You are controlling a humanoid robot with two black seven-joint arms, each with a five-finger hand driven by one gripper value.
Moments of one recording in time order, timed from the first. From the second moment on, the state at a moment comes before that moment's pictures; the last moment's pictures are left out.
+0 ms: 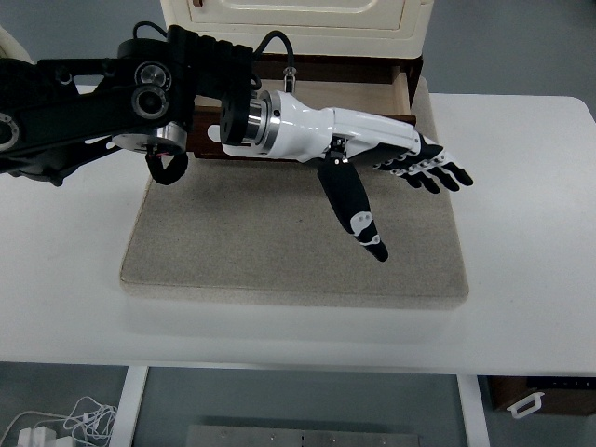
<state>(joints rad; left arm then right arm) -1.46 0.46 -0.15 -1.51 0.56 -0.39 0.15 -0.02 0.00 0.00 0.17 -0.04 0.07 0.03</state>
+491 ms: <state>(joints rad) -1.48 0.46 -0.05 -1.41 0.59 -0.55 0.43 -0.02 0.00 0.00 0.17 -0.04 0.07 0.03</state>
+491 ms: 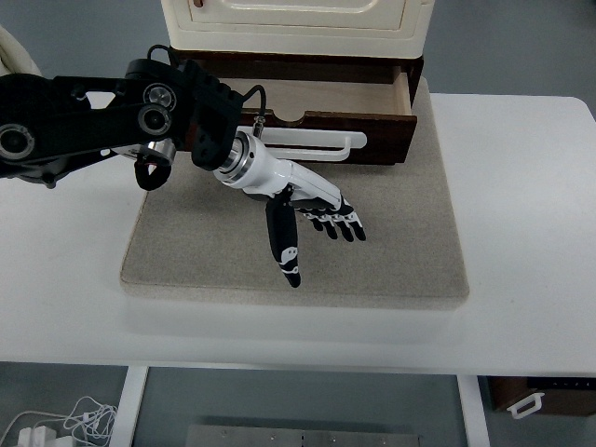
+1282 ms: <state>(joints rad) -1.48 0.39 -0.04 -1.29 0.60 -0.55 0.54 -0.02 0.00 0.00 0.17 -0.04 0.07 0.03</state>
